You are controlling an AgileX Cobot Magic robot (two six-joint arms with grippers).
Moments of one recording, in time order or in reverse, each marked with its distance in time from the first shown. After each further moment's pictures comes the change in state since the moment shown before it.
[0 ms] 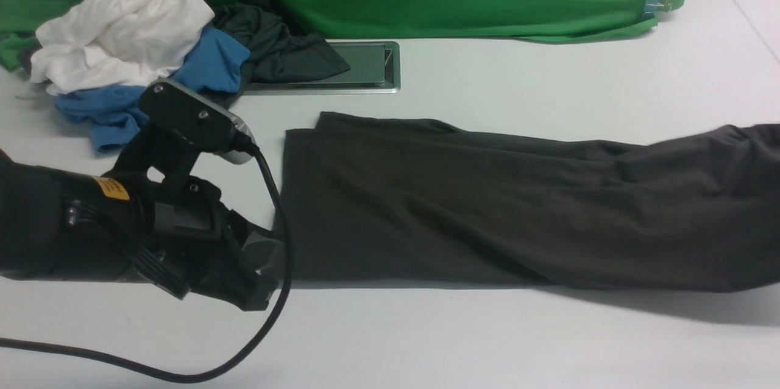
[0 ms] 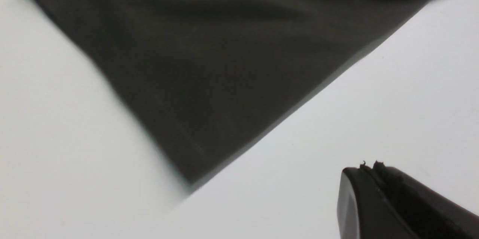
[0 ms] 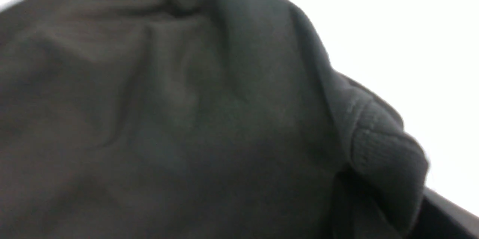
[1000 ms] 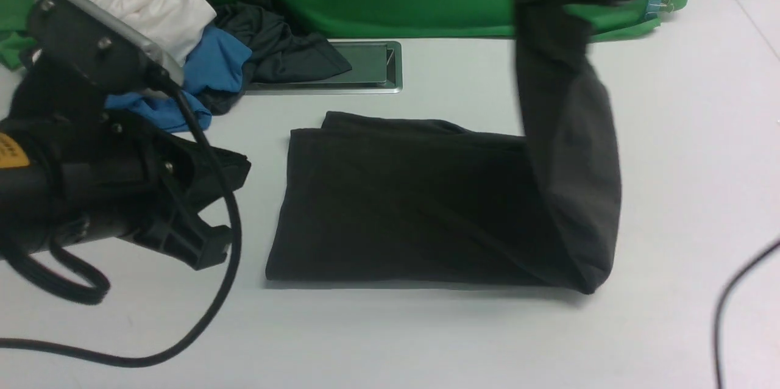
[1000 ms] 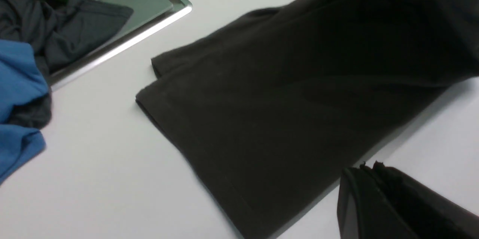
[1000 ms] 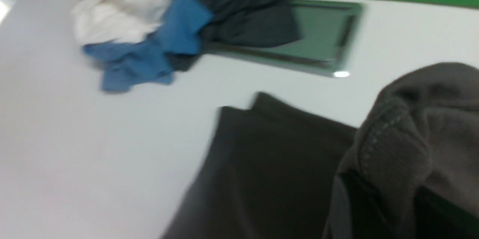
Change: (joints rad) right arm 0.670 0.084 -0.322 0.608 -0.170 -0.137; left arm 0.000 -0.200 -0.051 0.081 -0.065 -0.034
